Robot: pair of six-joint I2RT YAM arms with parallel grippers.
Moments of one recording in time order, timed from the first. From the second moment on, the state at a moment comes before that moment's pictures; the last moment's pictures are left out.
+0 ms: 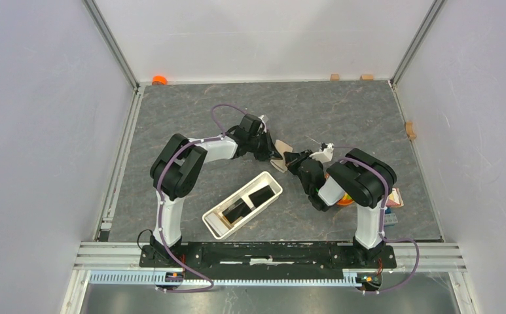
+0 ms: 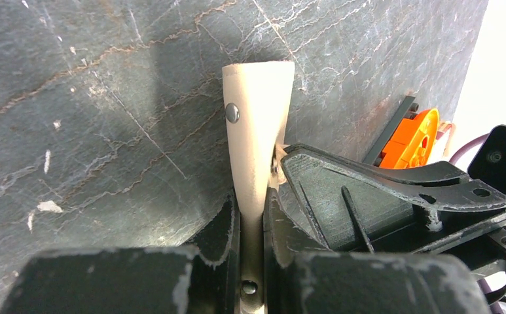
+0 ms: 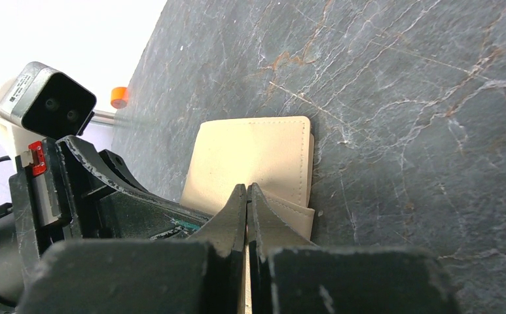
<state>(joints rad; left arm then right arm) -0.62 2.07 1.27 0.01 0.39 -0.78 0.65 1.97 0.43 1.23 0.41 1.10</state>
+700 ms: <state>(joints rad) -0.60 2.07 1.28 -0.01 0.42 -0.72 0.69 2.02 0.50 1.23 0.44 1.13</state>
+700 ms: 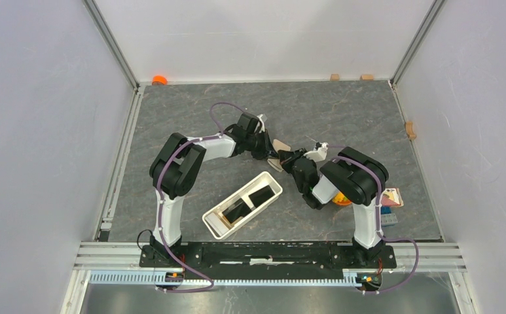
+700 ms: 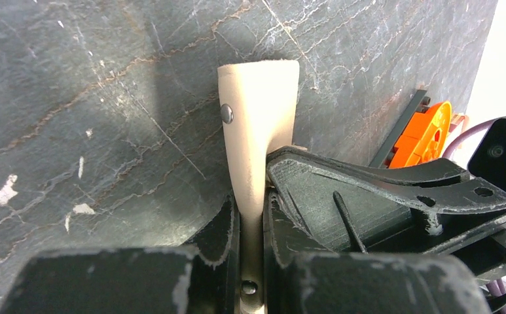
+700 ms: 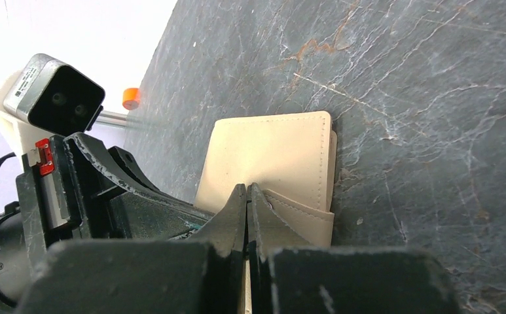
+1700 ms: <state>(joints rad) -0.61 2.02 1.28 -0.07 0.34 -0.70 0.67 1.58 0.67 0.21 0.26 0.56</state>
